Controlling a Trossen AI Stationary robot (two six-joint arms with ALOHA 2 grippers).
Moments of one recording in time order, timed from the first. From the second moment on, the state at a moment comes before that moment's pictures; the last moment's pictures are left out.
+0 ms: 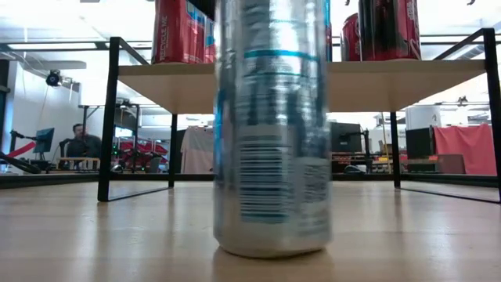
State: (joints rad) left arm -0.66 2.38 2.35 -1.30 -0.57 -1.27; right arm 0.91 0.91 0.19 0.45 -0.13 0.08
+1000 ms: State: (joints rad) left arm -0.54 2.24 2.36 -1.36 -0.05 -1.68; right arm 0.91 0.91 0.19 0.45 -0.13 0.08
